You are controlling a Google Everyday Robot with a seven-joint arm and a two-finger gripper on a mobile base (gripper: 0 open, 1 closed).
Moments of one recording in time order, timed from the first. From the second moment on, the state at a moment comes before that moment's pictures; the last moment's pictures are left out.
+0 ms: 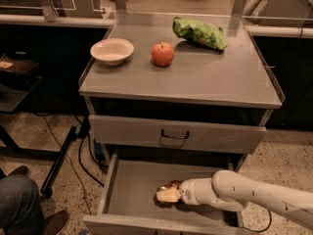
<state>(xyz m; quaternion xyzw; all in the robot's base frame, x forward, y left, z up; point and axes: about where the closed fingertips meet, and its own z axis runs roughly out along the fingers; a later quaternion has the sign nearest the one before) 0.487 -0.052 0.421 -0.21 0.88 0.36 0.24</state>
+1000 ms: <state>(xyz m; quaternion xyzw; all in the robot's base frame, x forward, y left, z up) 0.447 -0.045 0.384 -0.22 0.90 0.33 0.20</state>
